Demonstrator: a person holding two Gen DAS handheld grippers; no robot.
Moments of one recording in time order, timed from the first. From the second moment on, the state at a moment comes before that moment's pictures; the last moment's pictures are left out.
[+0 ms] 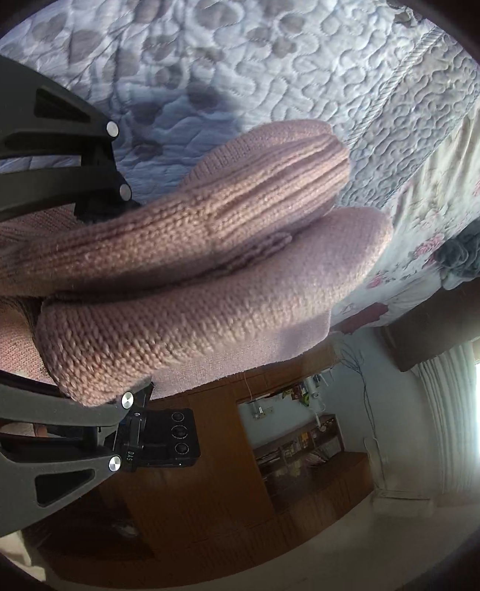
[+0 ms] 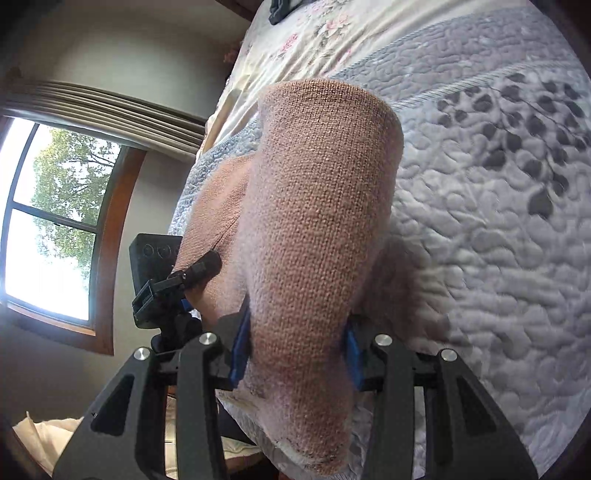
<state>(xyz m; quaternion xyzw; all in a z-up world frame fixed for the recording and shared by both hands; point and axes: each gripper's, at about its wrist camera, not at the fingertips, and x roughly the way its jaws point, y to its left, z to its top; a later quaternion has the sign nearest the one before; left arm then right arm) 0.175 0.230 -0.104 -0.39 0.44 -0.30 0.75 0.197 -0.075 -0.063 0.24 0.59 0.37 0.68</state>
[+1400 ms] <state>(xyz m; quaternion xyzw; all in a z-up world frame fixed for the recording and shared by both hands) 0.043 0.193 -0.125 -0.17 0.54 -0.09 0.82 0.073 -0.105 -0.134 0.21 0.64 0.26 0.69</state>
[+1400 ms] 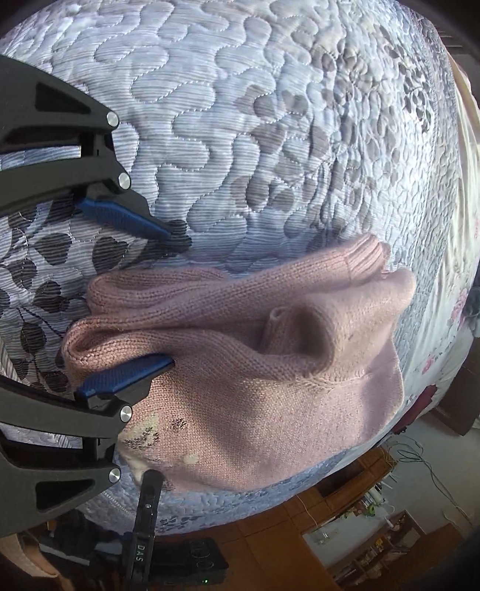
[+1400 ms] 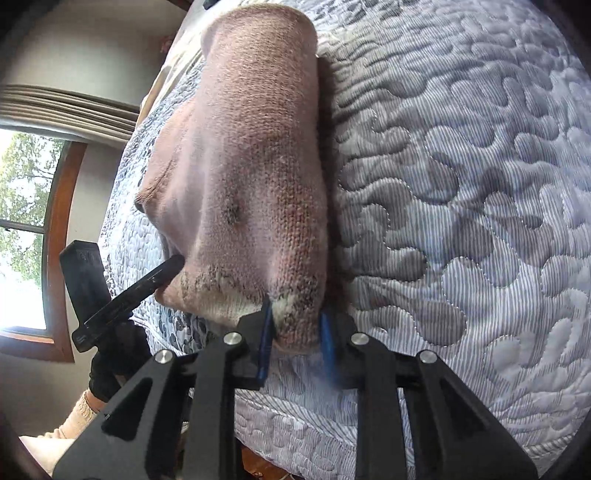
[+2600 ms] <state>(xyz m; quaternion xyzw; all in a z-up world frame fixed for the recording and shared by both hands) -0.096 0.135 0.045 -0.06 0.48 0.00 0.88 -0.066 -0.101 0.043 -0.01 0.52 0.11 0.85</state>
